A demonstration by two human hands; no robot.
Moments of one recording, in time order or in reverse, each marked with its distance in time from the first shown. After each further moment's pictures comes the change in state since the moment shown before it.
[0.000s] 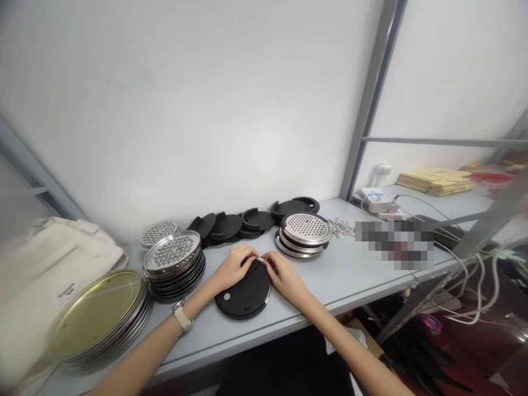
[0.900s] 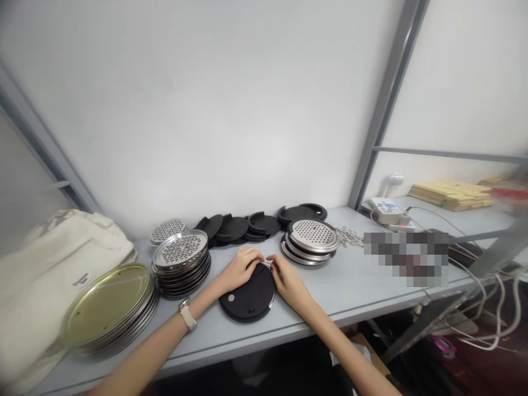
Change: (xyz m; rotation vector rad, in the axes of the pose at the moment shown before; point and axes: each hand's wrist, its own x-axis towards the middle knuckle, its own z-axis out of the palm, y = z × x) left_hand -0.002 -0.004 0.003 0.024 -0.001 0.015; right_hand -0.002 0.002 0.004 -0.034 0.046 -0.026
